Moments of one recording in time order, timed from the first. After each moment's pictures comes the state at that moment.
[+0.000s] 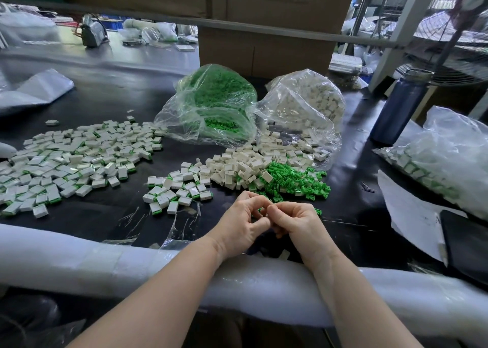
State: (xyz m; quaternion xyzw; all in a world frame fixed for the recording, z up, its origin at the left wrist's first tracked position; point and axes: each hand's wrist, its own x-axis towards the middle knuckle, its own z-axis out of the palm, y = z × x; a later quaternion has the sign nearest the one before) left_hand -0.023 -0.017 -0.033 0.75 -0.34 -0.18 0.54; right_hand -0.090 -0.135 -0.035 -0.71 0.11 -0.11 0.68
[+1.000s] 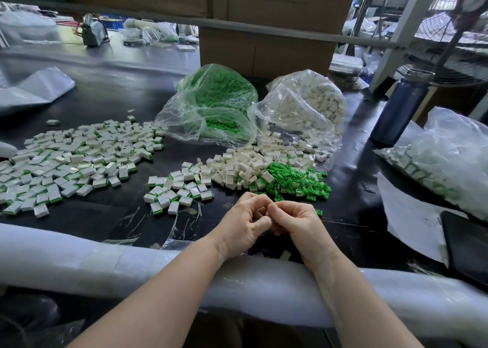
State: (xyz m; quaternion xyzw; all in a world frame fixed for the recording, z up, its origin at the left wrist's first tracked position) left_hand -0.022 -0.017 -0.034 0.75 -0.36 -0.17 0.53; right_hand -0.087 -0.136 -0.038 -0.71 0.09 -0.12 0.69
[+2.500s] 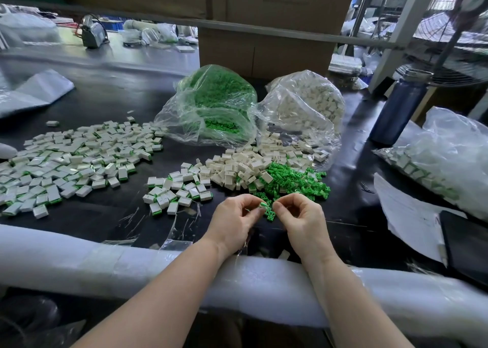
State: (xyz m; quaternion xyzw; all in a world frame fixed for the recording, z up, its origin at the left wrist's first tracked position) left_hand -0.014 -0.017 -0.046 0.79 -0.27 -0.10 0.54; right_hand -0.085 -0.139 -0.042 -0.80 0.16 -0.26 0.51
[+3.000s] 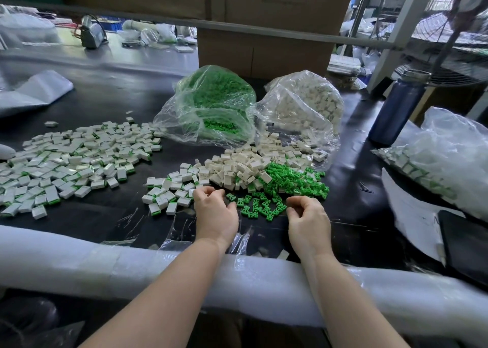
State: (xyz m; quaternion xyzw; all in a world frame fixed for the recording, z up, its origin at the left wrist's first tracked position) left_hand -0.005 -0.014 -0.048 0.88 -0.09 0.02 0.46; right_hand -0.081 -0.146 -0.052 -0.84 0.29 -0.25 0.37
